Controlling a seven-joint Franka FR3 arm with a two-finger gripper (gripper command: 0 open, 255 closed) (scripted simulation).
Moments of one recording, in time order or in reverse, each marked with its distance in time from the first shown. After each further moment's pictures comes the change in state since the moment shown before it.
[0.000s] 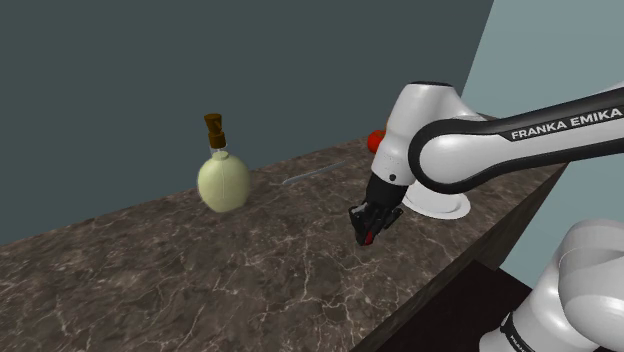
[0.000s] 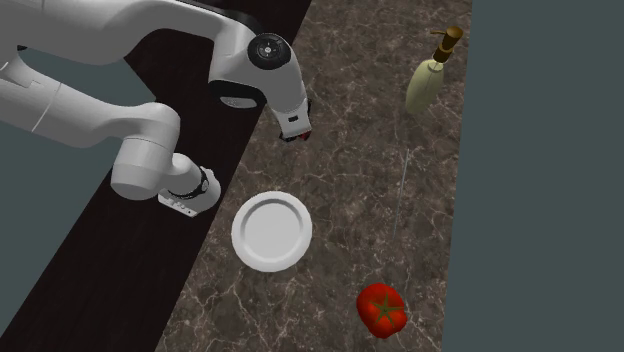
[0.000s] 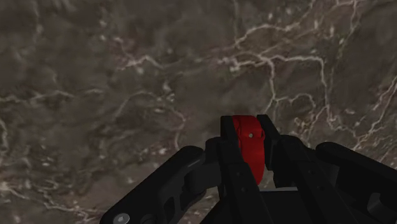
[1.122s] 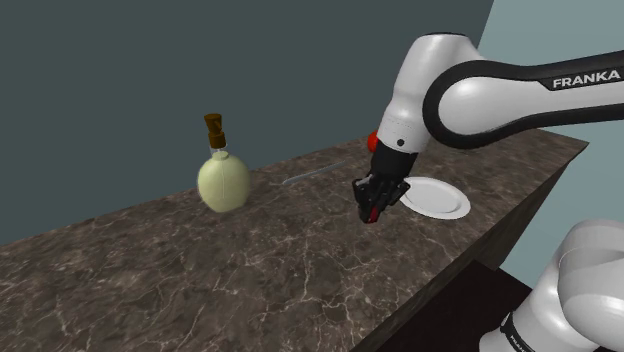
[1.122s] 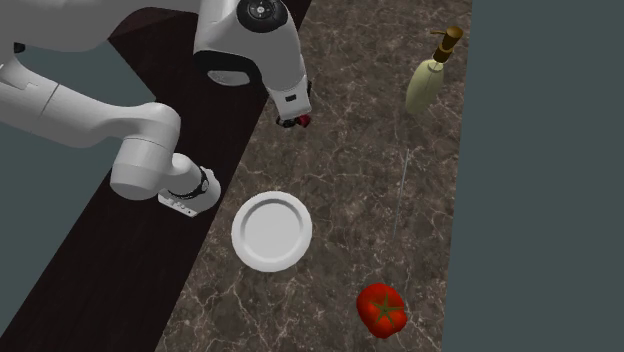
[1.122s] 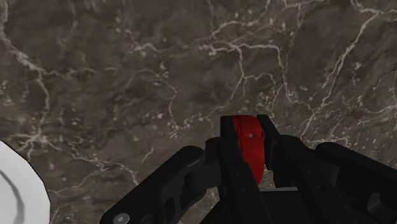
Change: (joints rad) arm -0.016 -0.064 -0.029 0.133 -0.044 -0.195 0.036
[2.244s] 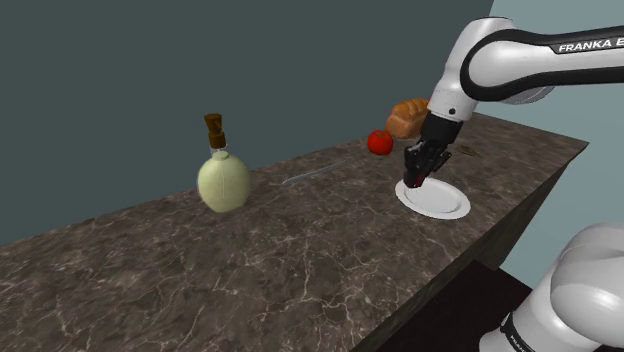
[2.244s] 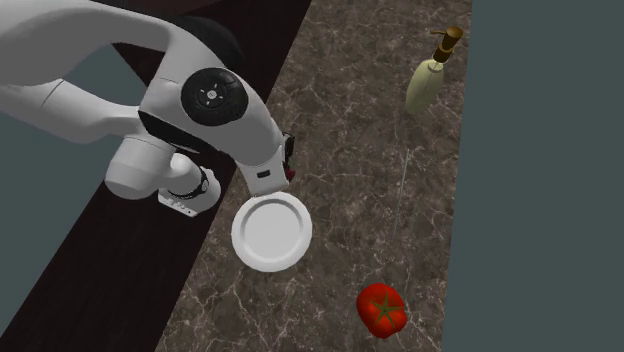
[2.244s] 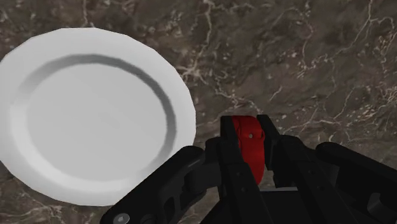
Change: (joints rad) arm -0.149 -0.079 -0.303 0.000 -0.182 -0.149 -0.302
